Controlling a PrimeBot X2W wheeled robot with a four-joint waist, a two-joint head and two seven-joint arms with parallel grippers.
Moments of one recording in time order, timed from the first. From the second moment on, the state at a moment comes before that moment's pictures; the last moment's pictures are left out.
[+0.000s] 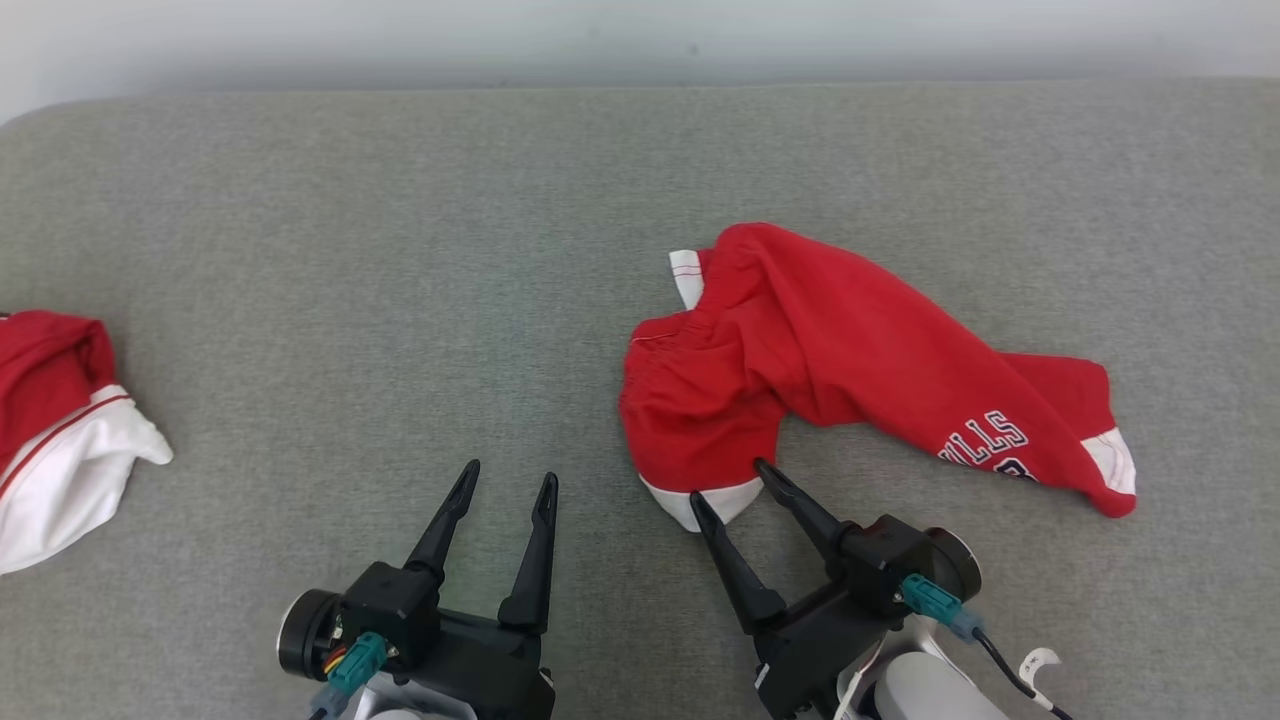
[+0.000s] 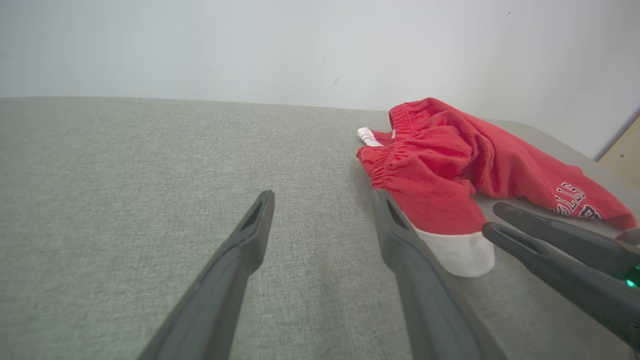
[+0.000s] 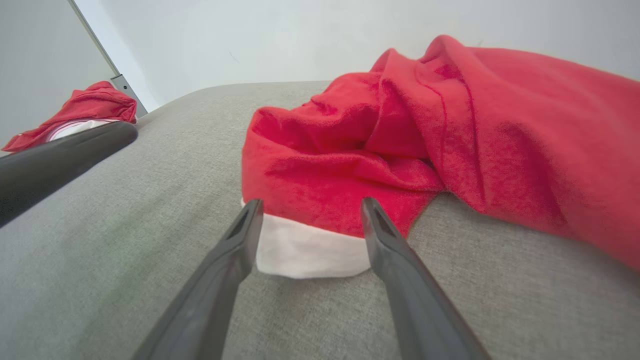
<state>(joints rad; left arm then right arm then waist) -0.23 0.05 -0.29 0.29 -0.24 -0.10 -0.26 -0.34 -0.13 0.45 0.46 0.26 0.13 -0.26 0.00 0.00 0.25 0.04</state>
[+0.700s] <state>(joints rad) -0.21 0.05 -0.28 0.28 -0.27 -0.09 -0.26 -0.43 -0.15 0.55 0.63 0.13 0.13 -0.26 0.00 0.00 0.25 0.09</state>
